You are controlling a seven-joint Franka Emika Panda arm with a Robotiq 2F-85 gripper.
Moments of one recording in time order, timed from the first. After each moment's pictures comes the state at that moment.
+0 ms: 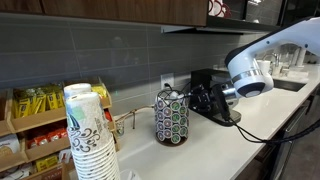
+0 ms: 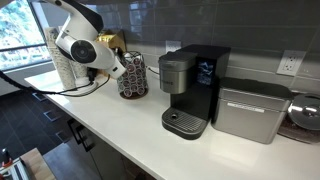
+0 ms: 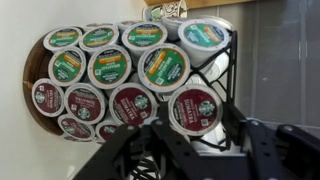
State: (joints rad) arm 0.16 -0.22 -0.17 -2.41 1.81 2.58 -0.50
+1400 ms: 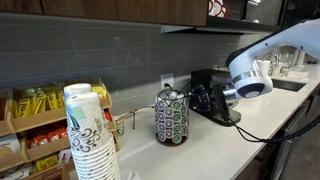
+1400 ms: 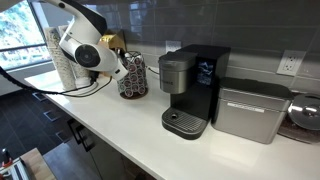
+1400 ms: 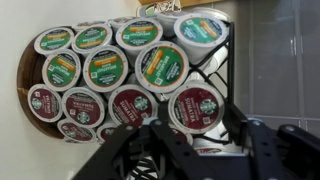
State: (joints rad) arm 0.01 -0.19 -0.06 -2.40 1.85 2.51 -0.50
